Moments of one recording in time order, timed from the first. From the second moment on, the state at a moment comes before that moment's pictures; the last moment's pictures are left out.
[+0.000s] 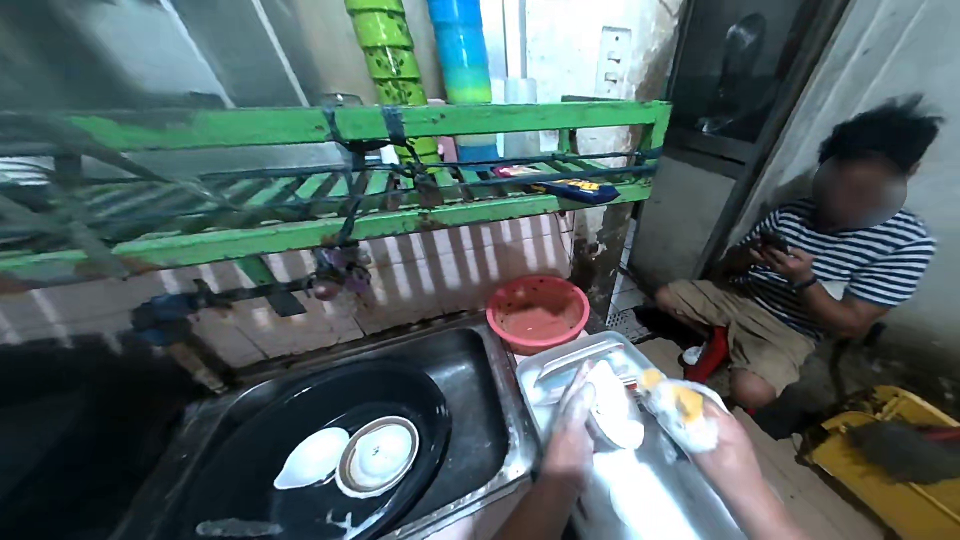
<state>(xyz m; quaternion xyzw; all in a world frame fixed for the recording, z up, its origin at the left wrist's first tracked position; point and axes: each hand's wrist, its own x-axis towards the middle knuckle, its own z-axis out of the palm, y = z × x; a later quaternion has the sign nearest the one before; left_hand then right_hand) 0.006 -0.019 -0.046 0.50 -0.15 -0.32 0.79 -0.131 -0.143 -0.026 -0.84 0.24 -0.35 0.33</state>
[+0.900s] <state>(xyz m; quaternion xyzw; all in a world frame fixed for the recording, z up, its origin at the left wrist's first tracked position) -0.019 -0.041 -0.042 0.60 -0.37 -0.18 0.68 -0.096 -0.103 0.010 -0.59 0.40 -0.29 0.63</state>
